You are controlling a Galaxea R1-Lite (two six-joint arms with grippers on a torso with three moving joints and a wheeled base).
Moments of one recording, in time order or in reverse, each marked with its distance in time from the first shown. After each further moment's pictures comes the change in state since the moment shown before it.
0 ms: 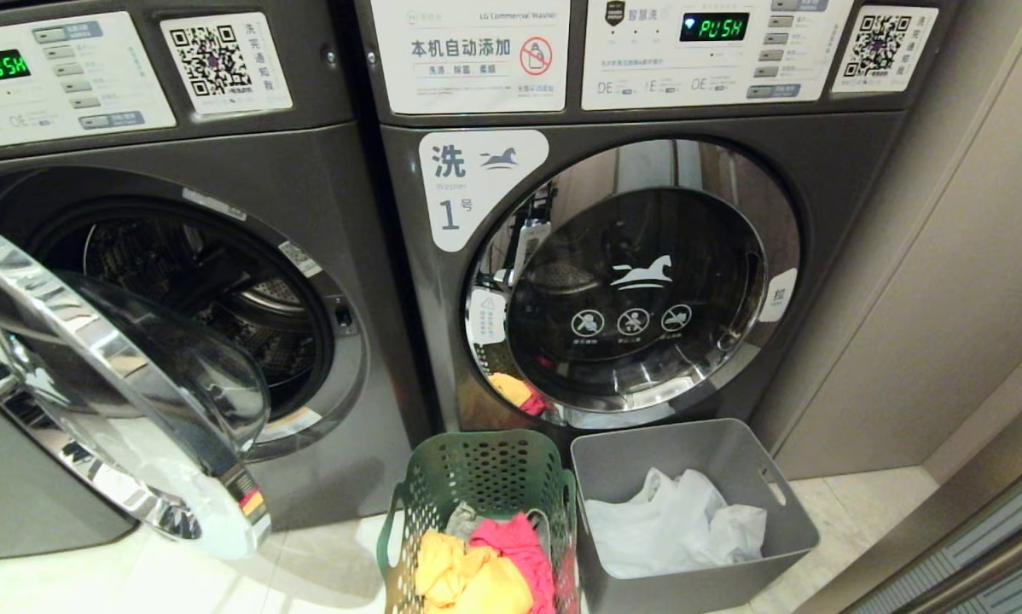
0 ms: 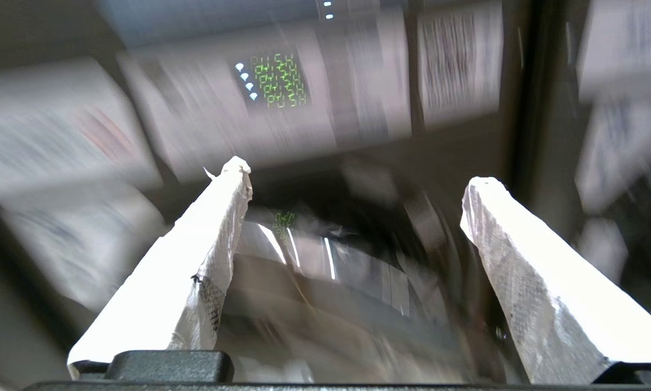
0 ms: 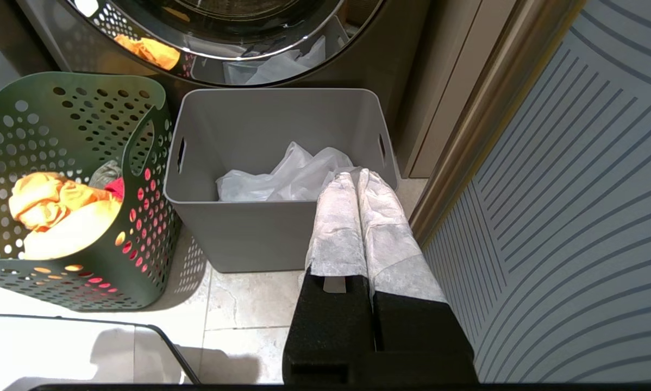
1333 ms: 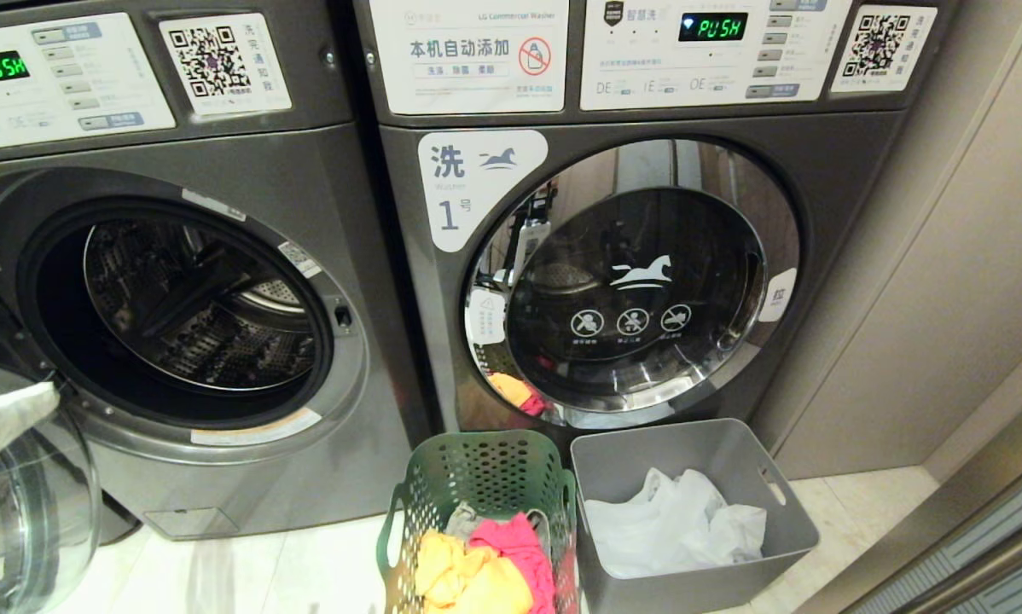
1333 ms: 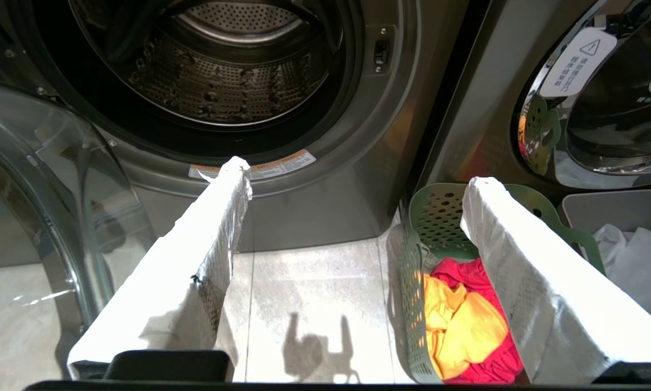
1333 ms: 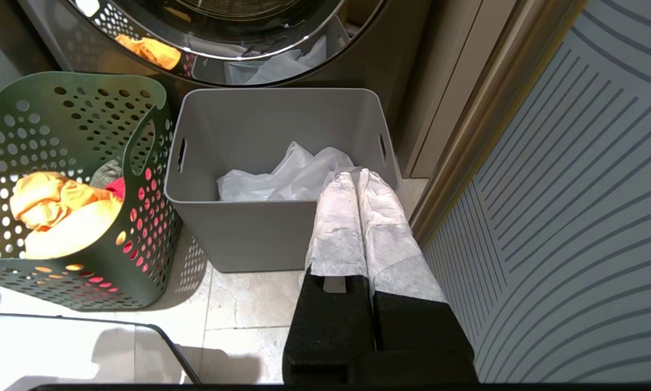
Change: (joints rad) left arm -0.848 -0.413 0.187 1.112 0.925 0.523; right arm 0.000 0.000 0.000 0.000 0.000 0.000
